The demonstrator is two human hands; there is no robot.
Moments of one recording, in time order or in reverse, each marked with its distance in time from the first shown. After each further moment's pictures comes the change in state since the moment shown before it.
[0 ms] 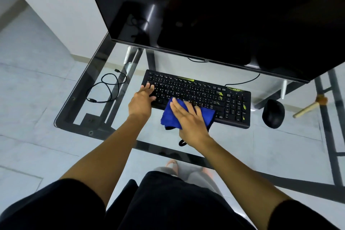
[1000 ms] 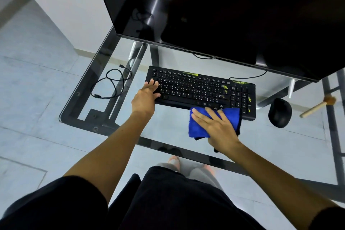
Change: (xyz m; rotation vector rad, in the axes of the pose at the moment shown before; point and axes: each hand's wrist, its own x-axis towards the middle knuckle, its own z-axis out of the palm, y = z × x) left_hand -0.010 0.000 -0.011 0.101 0.000 0.110; right_hand -0.033 0.057 0.005 -0.414 -0.010 -0.147
